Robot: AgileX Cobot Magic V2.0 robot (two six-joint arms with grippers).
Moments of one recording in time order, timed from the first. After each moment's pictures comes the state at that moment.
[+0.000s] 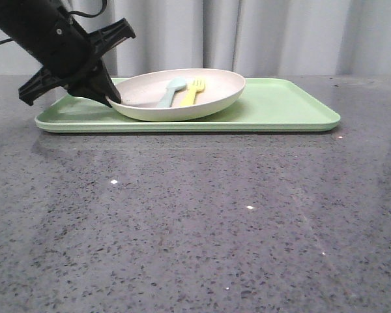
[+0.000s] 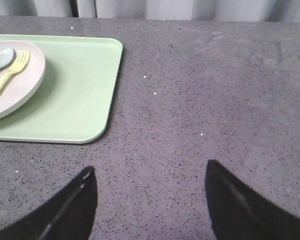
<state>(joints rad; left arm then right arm) -0.29 1.86 -1.34 -0.65 0.44 -0.07 0.11 0.58 -0.73 -0.02 0.65 0.10</state>
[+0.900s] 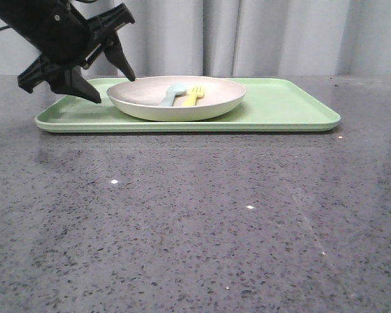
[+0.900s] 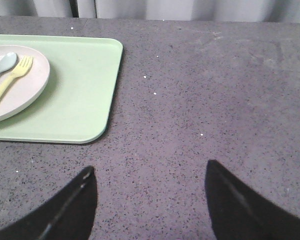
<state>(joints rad) -0.29 1.81 -1.35 -0.64 0.43 -0.07 0.11 0.58 -0.73 -0.02 0.65 0.10</state>
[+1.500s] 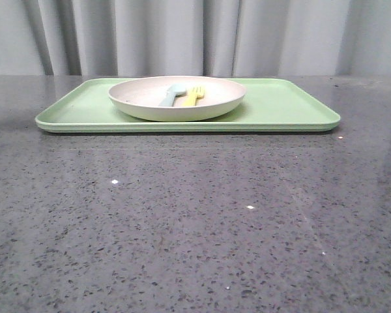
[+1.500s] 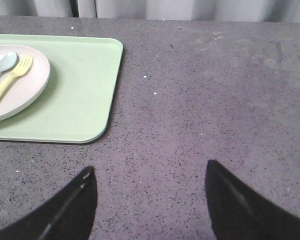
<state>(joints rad) -0.11 1.29 -1.15 -0.23 0.53 -0.07 0.11 0.58 -0.73 -0.02 0.65 0.10</state>
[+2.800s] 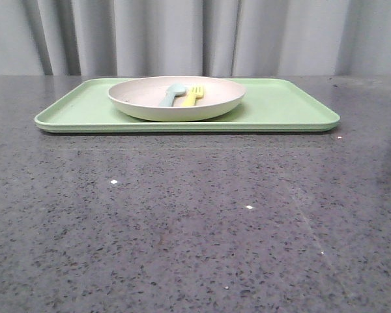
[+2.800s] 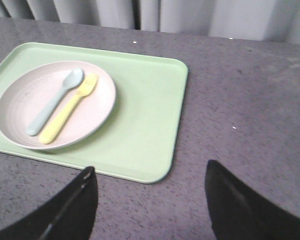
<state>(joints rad) -0.04 0.47 -0.50 -0.13 0.63 -0.07 0.31 0.92 -0.99 0.02 0.60 0.10</state>
